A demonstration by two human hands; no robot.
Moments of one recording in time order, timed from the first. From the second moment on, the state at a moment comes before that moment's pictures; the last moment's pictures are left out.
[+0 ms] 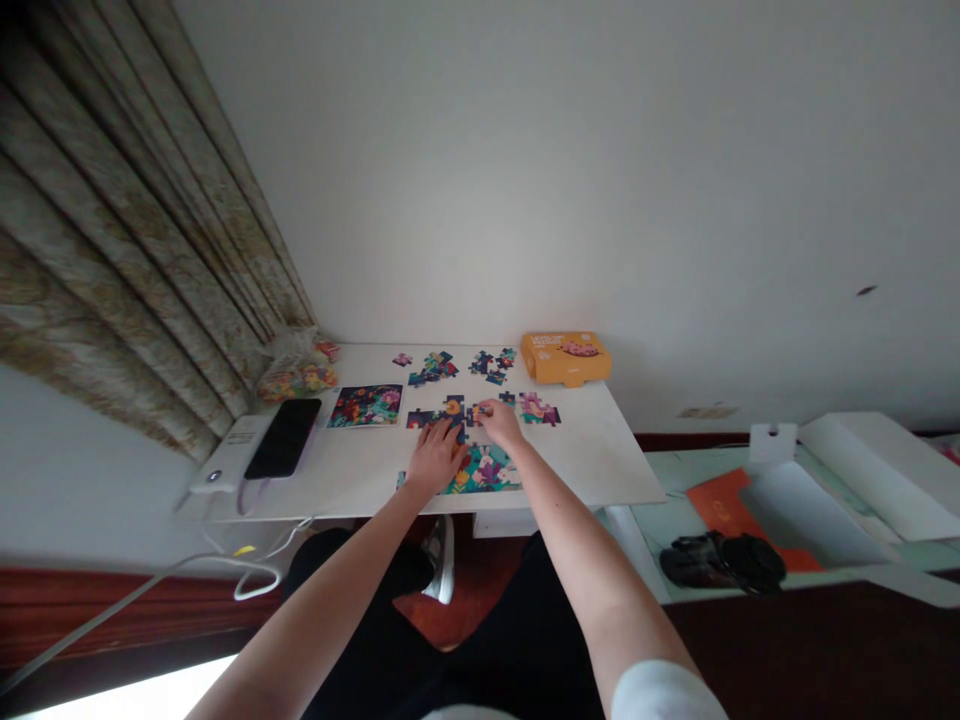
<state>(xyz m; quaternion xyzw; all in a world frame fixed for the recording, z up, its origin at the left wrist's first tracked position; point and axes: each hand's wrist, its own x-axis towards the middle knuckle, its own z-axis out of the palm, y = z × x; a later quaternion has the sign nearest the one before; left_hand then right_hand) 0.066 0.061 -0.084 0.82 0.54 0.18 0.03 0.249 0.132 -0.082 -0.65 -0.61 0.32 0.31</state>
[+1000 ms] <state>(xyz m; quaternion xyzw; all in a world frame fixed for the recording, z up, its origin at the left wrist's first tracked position) 0.066 0.056 -0.073 0.82 0.54 0.17 0.04 0.228 0.120 -0.087 -0.72 -0.65 0.11 0.23</state>
